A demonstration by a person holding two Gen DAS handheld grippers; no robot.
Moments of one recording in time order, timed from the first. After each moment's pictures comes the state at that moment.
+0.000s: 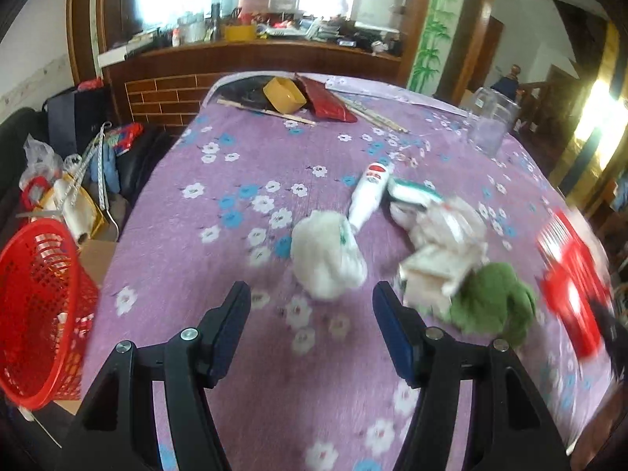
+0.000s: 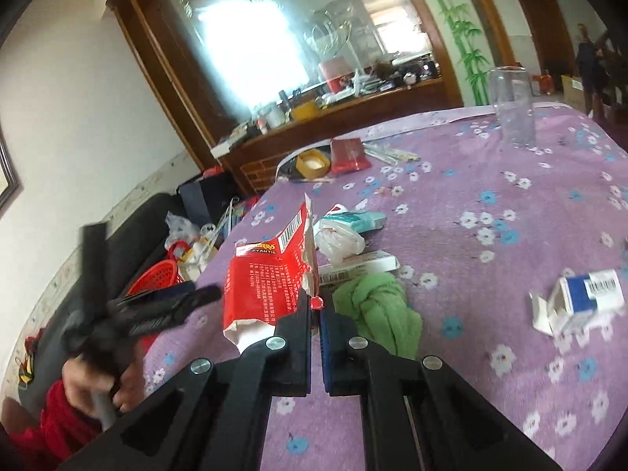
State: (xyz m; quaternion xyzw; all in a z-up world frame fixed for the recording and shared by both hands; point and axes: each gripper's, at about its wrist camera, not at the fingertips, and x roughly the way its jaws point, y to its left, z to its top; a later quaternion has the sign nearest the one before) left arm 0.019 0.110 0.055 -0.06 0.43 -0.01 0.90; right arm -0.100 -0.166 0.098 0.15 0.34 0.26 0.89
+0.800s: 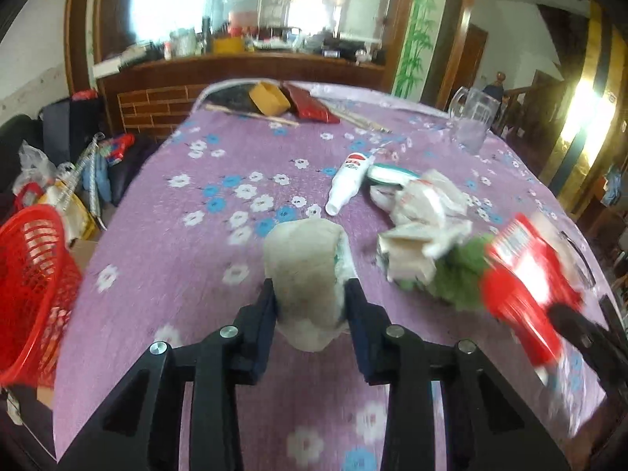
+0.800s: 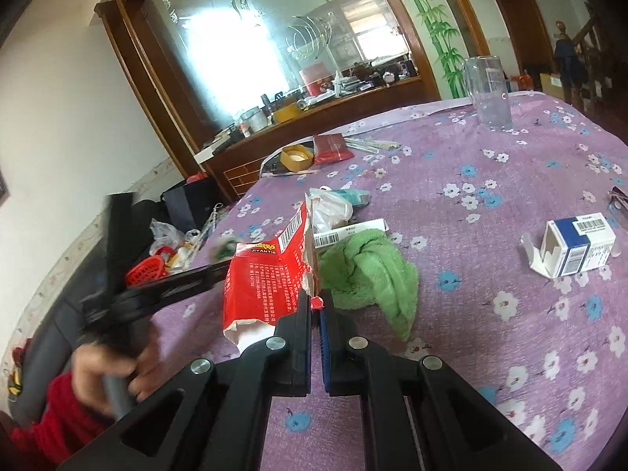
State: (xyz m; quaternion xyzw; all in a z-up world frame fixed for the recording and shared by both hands) left arm -0.032 0.098 0.040 -0.05 0.38 -0.03 0.92; right arm -0.133 -0.147 0.072 0.14 0.32 0.21 0.91
